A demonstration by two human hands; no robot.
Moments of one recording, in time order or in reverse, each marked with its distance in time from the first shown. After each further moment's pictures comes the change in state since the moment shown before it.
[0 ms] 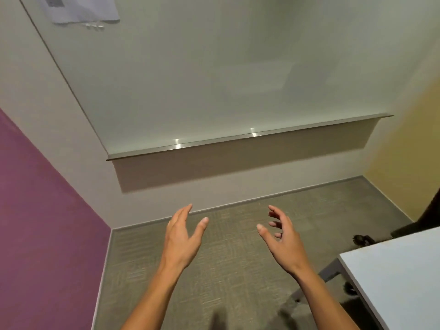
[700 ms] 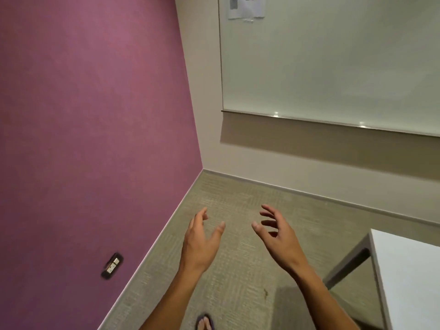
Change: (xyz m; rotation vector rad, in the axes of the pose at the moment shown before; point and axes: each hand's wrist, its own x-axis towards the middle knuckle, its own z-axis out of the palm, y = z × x) left_hand -0.453 0.043 0.033 -0.101 0.436 -0.360; right_hand -0.300 0.016 -0.075 0.114 -0.598 -0.239
